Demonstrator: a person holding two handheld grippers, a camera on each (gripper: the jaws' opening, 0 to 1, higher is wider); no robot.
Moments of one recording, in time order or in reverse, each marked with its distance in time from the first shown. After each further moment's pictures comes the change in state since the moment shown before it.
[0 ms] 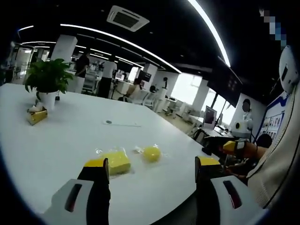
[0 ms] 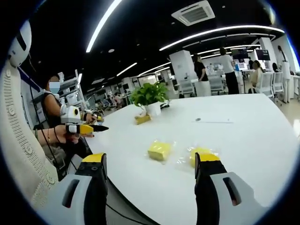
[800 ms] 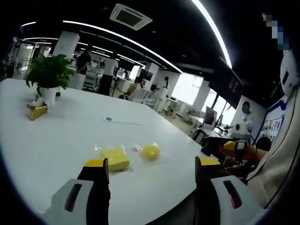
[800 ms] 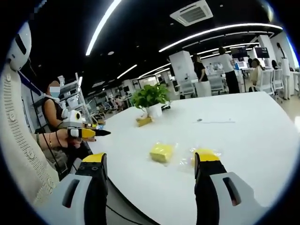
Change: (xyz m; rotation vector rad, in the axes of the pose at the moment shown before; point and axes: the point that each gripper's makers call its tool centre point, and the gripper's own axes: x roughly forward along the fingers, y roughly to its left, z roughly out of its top) left arm 0.003 0.001 -0.006 -0.035 0.014 0.002; right arm 0.000 0.003 0.006 0.033 -0.033 0.014
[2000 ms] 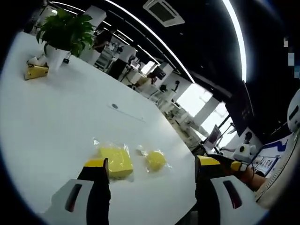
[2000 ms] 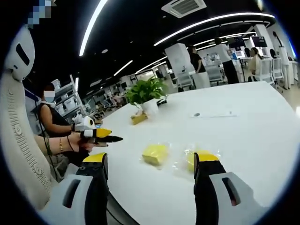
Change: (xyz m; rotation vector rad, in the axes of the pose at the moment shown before) left arm 0.087 0.078 -0.006 -0.314 0.012 0.002; right arm 0.049 -0.049 0.001 0.067 0.076 -0.003
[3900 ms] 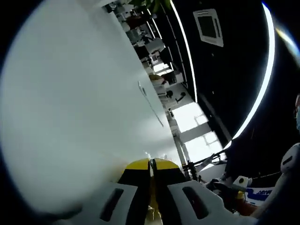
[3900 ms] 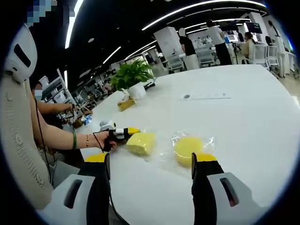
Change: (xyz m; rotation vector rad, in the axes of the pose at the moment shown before) left arm 0.118 0.121 -0.031 -0.424 0.023 -0.088; right arm 0.035 -0.043 -0.027 0.067 0.151 -0.071
